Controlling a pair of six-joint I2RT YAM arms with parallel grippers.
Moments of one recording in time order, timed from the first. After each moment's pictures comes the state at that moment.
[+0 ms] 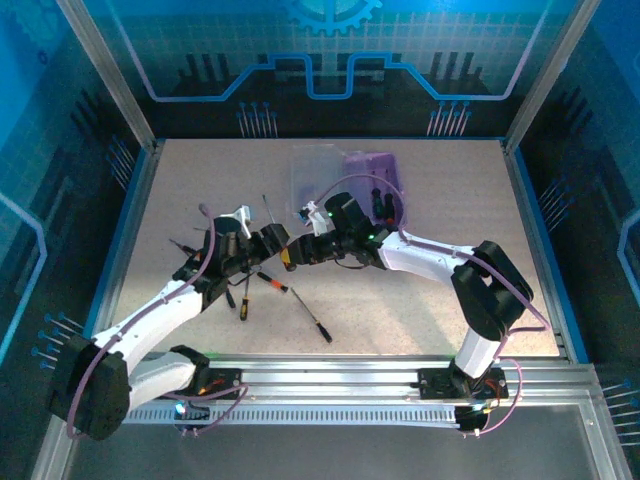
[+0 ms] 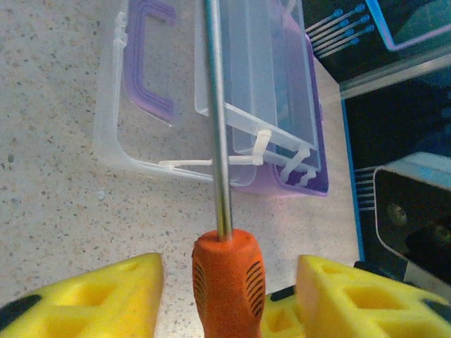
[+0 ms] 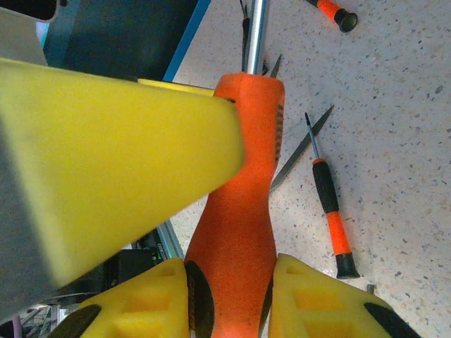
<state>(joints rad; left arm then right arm) -0.38 1.08 0.58 0.02 0.21 -0.93 0.74 1.72 1.11 -0.02 -0.63 0.60</state>
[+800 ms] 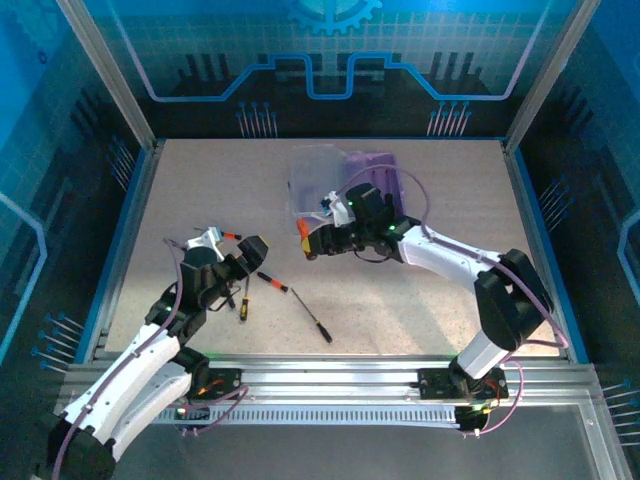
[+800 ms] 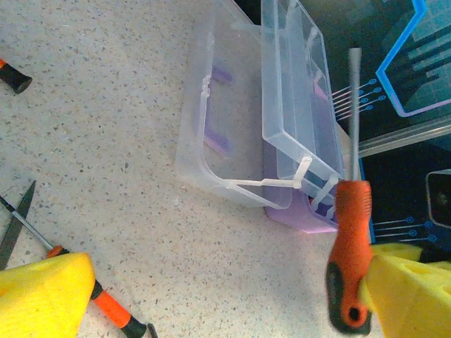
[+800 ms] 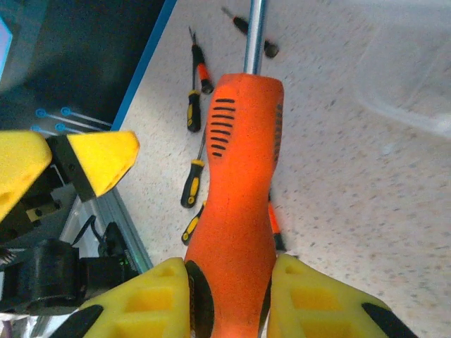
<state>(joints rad) -0.35 0.68 0.41 -0.16 0.03 -0.96 0.64 1.61 1.10 -0.19 -0.57 0.51</state>
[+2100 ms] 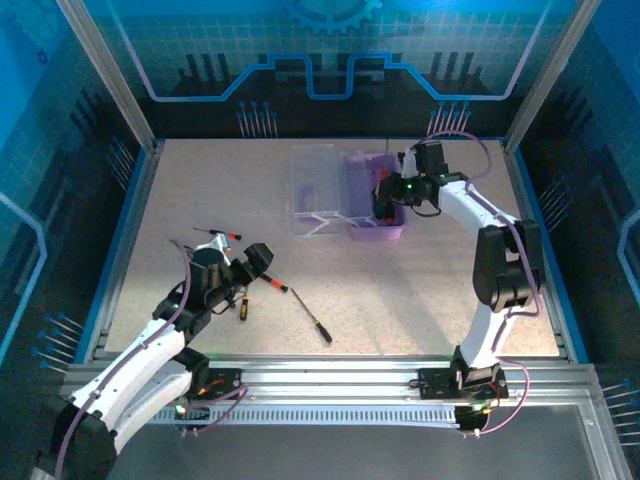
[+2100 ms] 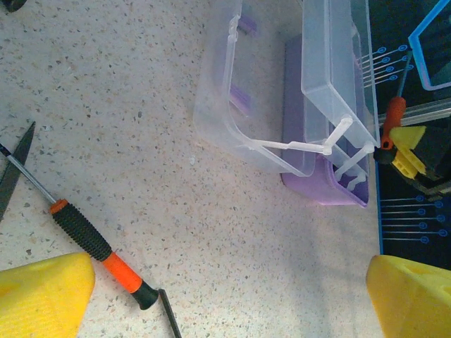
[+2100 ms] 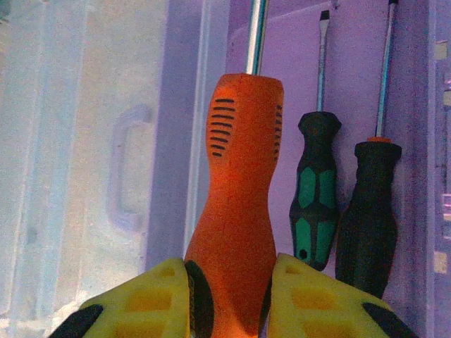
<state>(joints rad) -0.35 0.76 0.37 -0.13 0.11 -1.01 0.17 1.86 1.39 -0.42 -0.39 0.37</state>
